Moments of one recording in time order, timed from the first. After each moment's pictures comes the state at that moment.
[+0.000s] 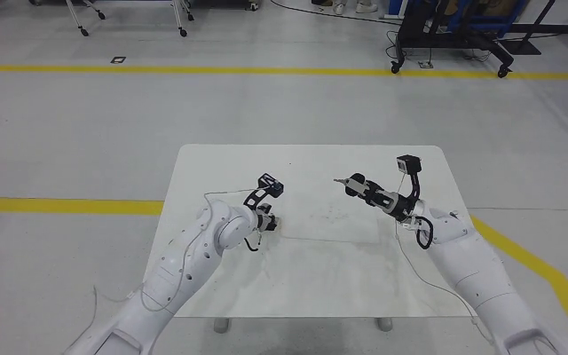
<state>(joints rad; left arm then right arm) 0.93 -1.28 -0.81 -1.29 0.99 -0.16 -0.88 -1.07 -1.01 1.06 -1.07 0.35 -1.01 0.70</state>
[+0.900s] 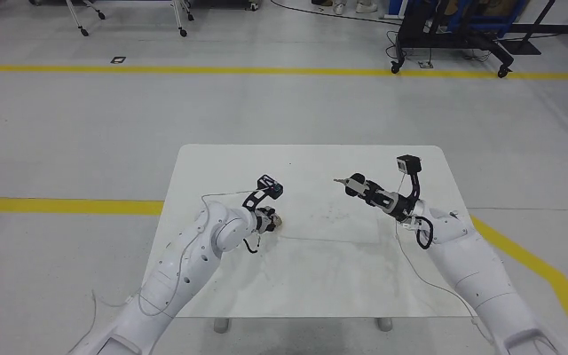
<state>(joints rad) 0.97 -1.28 -0.84 -1.32 1.00 -0.18 -0.90 -1.07 -1.01 1.06 -1.07 0.35 -1.01 0.70</state>
